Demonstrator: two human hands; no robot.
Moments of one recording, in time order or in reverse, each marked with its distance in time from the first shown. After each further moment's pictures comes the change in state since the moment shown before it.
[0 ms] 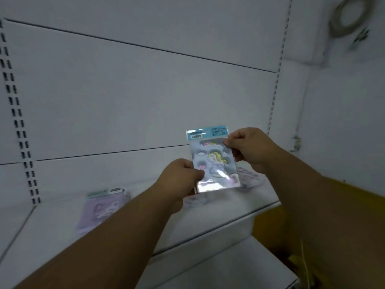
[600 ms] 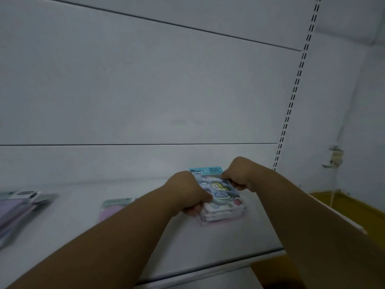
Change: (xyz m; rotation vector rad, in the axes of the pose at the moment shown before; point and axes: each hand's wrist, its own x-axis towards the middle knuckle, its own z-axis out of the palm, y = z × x) left_hand 0.155 -0.032 0.163 0.524 0.094 -0.275; right_hand 0.199 0.169 -0.061 -0.445 -0.355 0.222
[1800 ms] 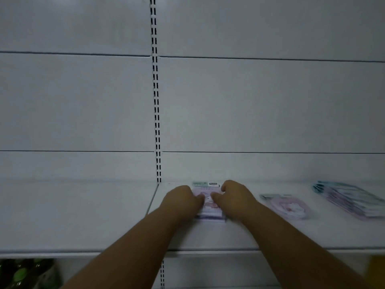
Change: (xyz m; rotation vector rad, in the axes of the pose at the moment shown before) left_hand -0.145 -0.241 -0.281 0.463 0.410 -0.085; right_hand -0.211 -0.249 0.283 -0.166 0.087 -0.396
